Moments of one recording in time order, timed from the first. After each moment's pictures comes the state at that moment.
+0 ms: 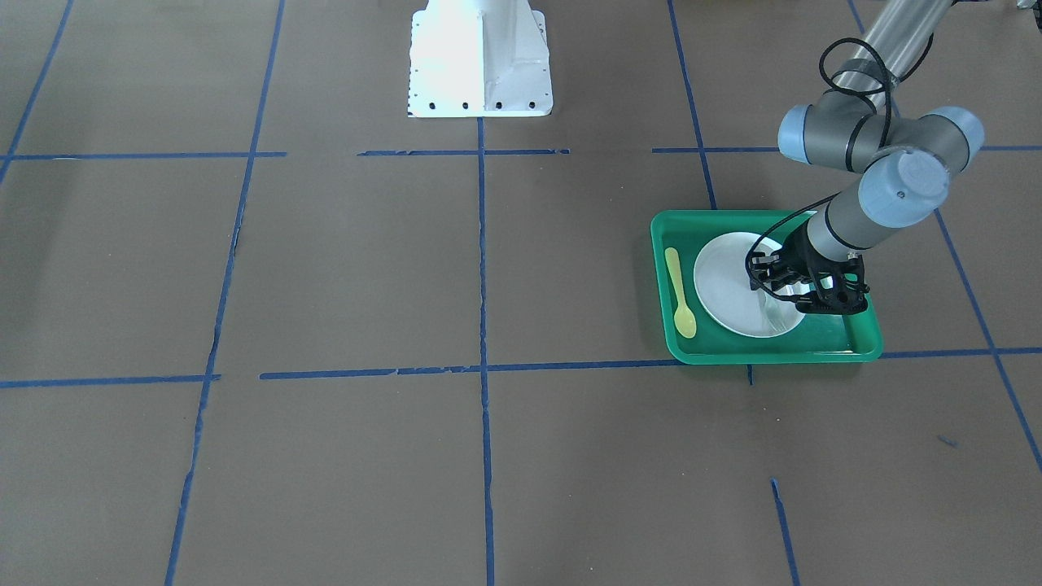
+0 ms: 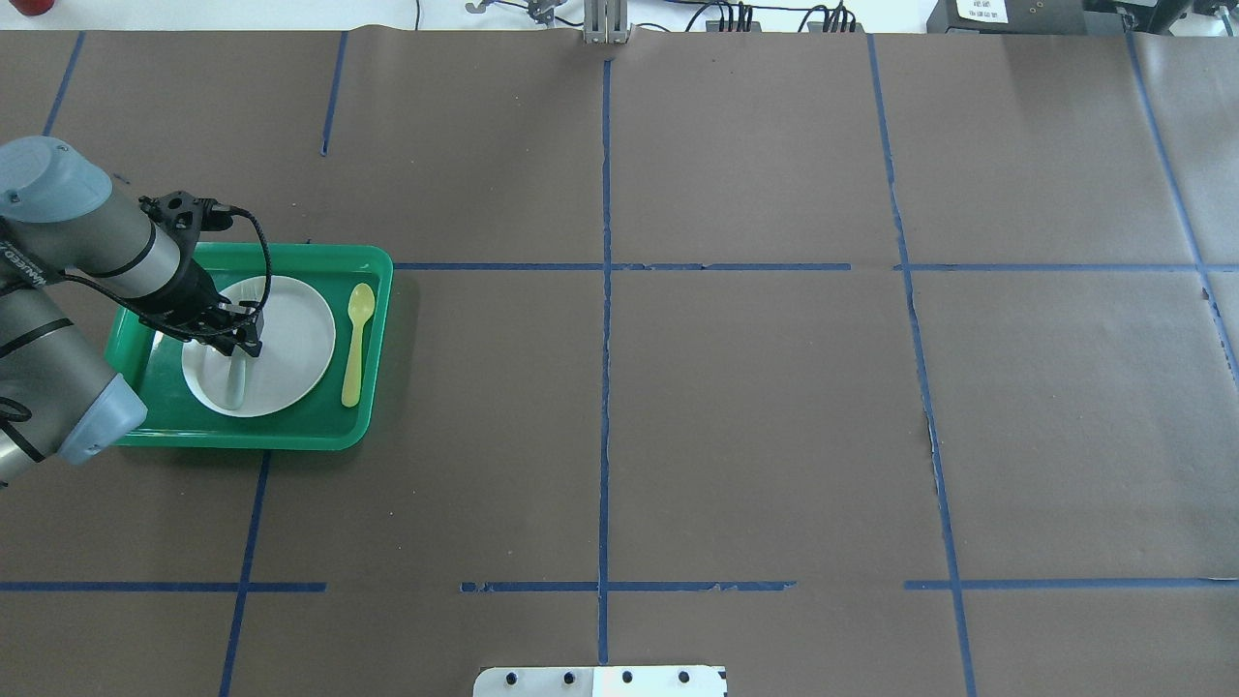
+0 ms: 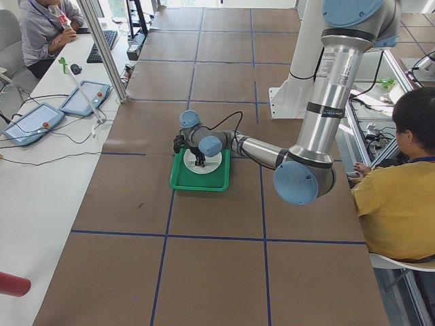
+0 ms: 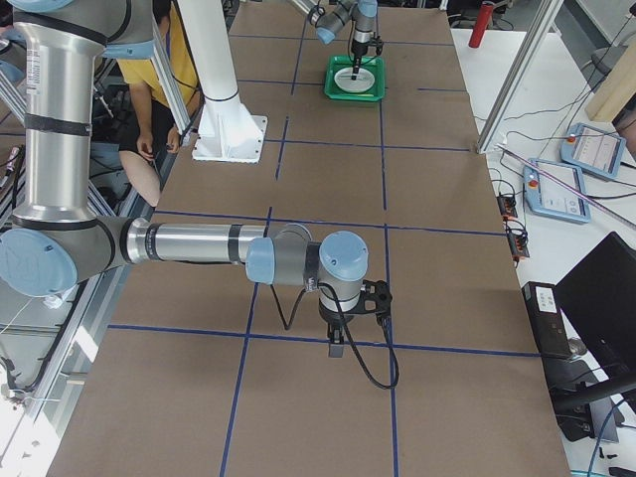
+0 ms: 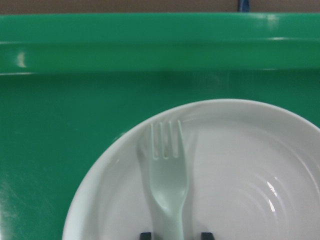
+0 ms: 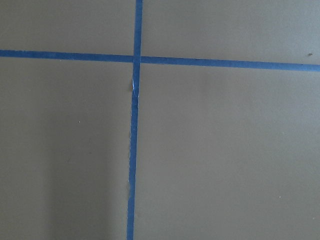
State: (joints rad) left arm -0.86 -1.81 -1.54 -1.94 -2.25 -0.83; right arm 1.60 -1.70 1.72 -1.63 2.29 -0.06
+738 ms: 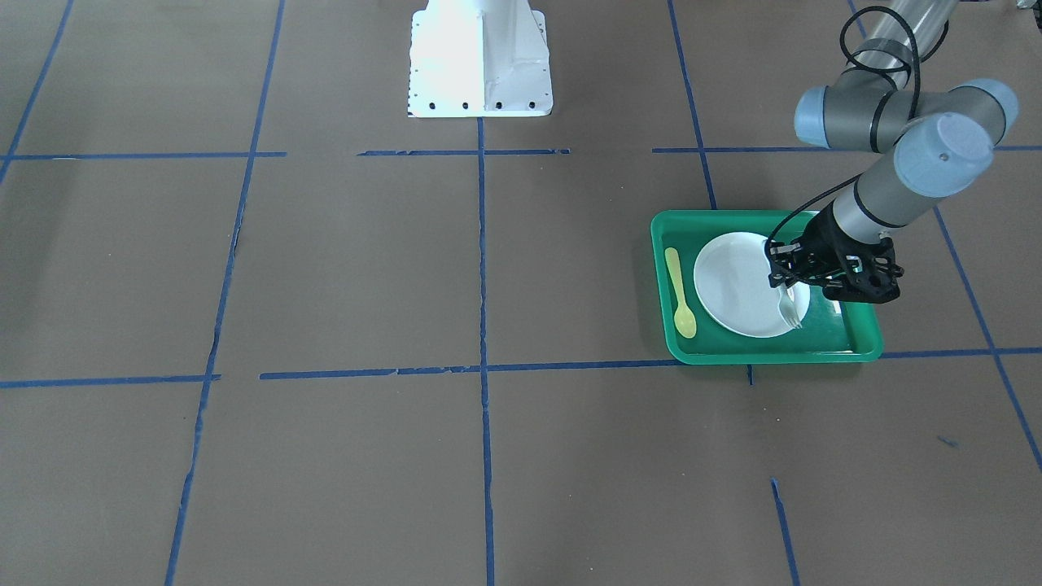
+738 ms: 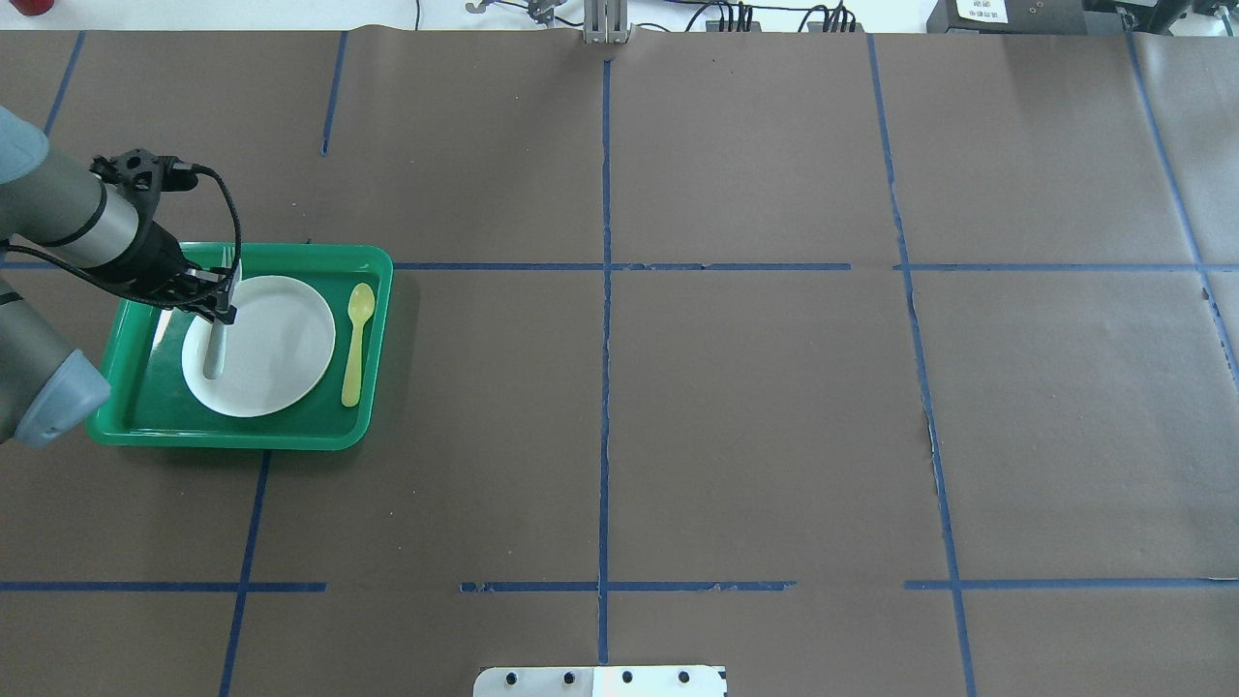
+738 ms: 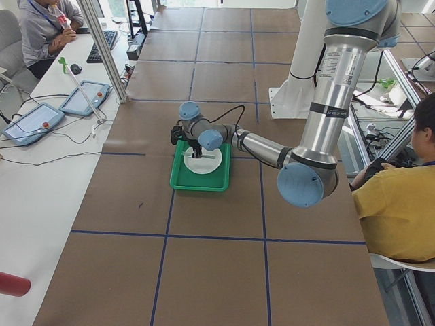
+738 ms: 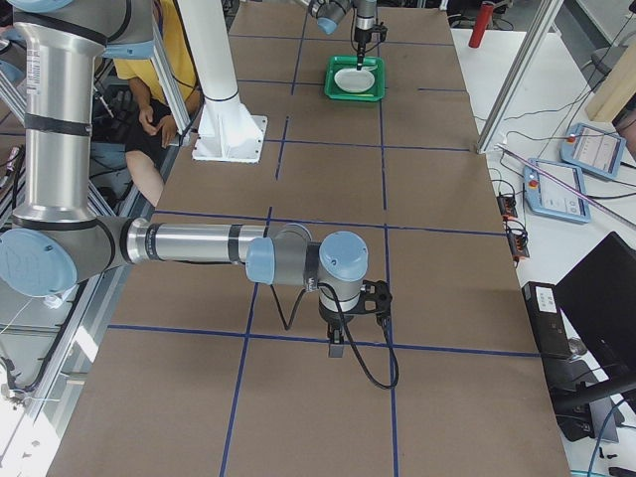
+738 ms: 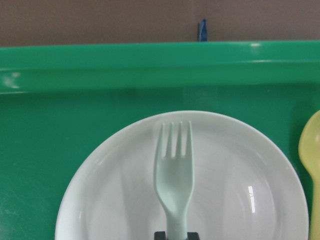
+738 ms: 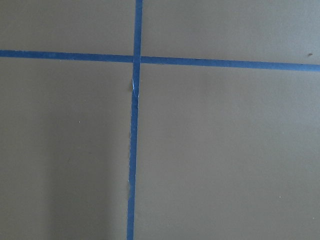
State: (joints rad) left arm -0.94 -1.76 -1.65 -1.92 -2.24 -0.81; right arm 1.60 -1.70 1.72 -1.63 2.29 -0.06
